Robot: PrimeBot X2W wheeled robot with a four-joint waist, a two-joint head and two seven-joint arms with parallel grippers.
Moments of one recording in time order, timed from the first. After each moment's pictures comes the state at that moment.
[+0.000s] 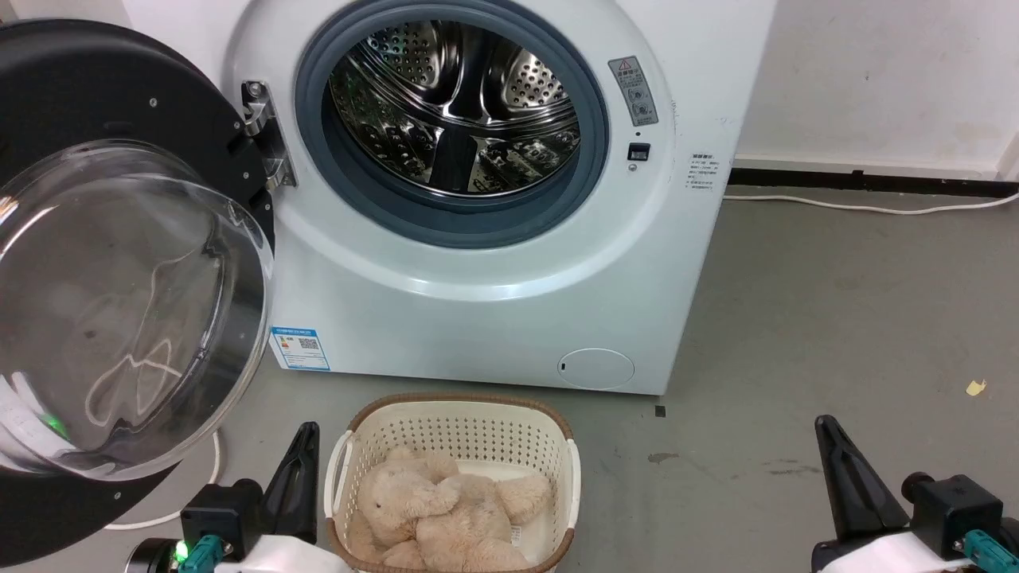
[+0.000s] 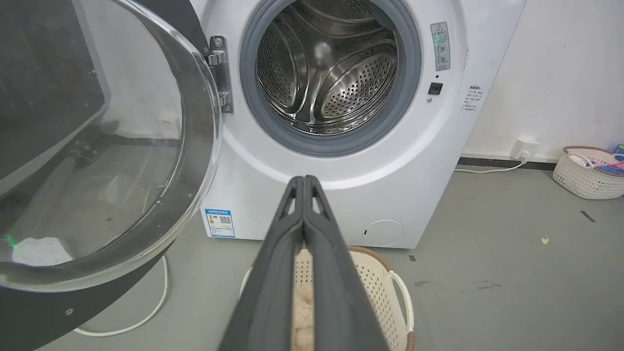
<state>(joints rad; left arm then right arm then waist) 0.06 0.23 -0.18 -0.01 -0.29 0.10 -0.11 0.09 -0.05 -0.04 -0.05 0.07 0.13 -0.08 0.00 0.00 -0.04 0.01</state>
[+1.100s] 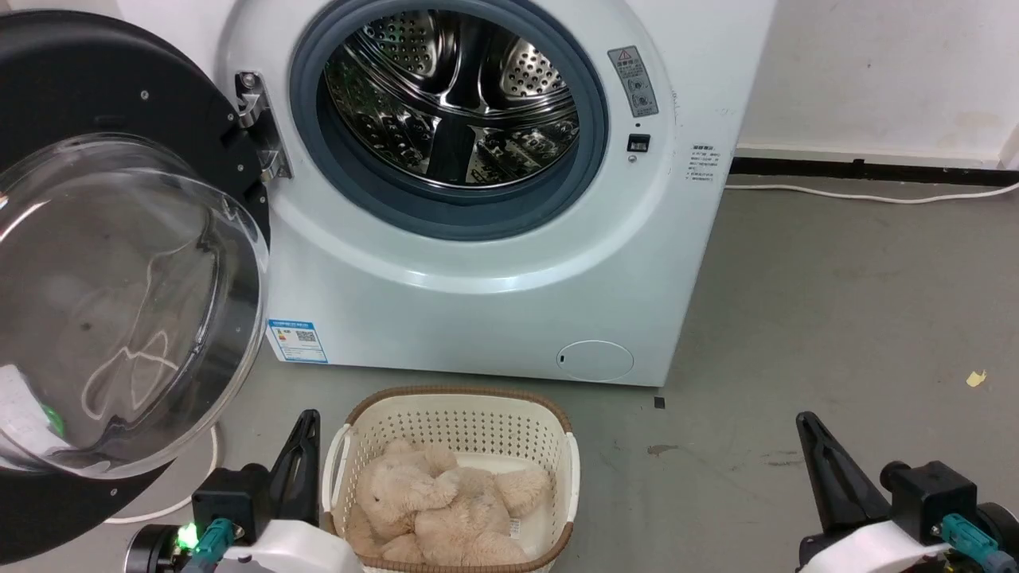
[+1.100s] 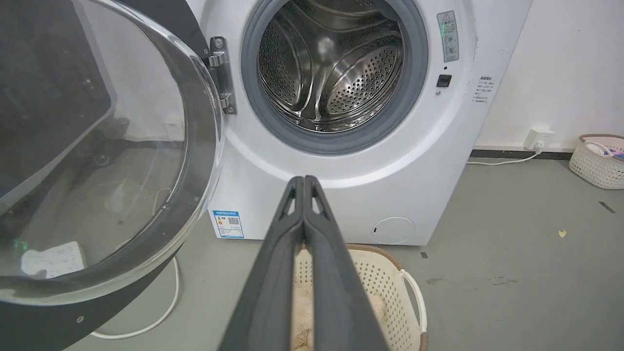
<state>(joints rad) 0.04 0.15 -0.10 -0.01 -0.17 0.07 -0.06 0.07 -0.05 -0.02 -0.03 0.04 0.13 -0.05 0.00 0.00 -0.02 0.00</state>
